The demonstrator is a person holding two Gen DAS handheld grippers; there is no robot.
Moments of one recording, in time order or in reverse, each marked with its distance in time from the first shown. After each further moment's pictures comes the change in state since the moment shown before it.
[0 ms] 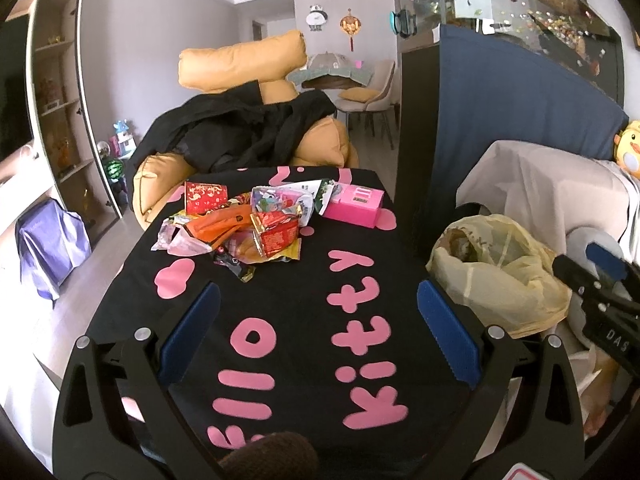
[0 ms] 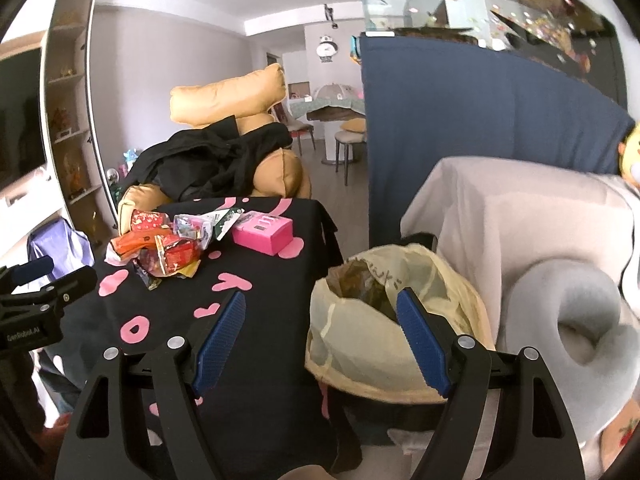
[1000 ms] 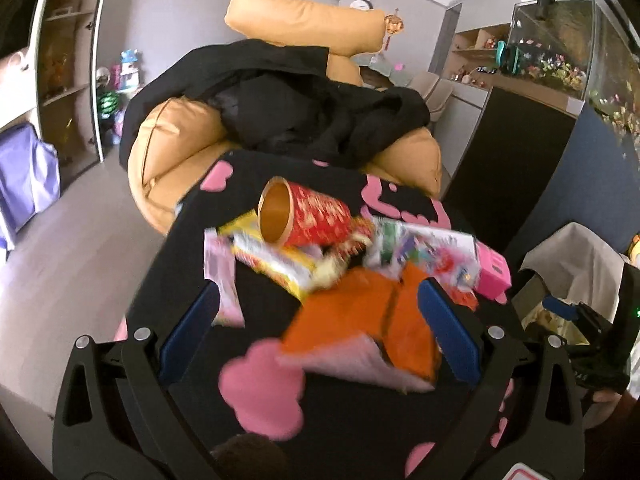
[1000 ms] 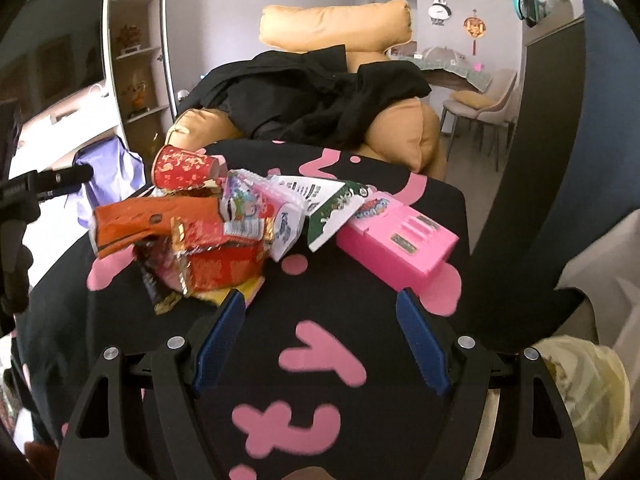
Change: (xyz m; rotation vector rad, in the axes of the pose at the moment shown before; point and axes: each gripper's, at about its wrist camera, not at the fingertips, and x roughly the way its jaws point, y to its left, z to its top) left arm 0.179 0.255 0.049 -0.267 0.053 -0.127; right arm 0.237 0.135 0.046 -0.230 0.200 0.270
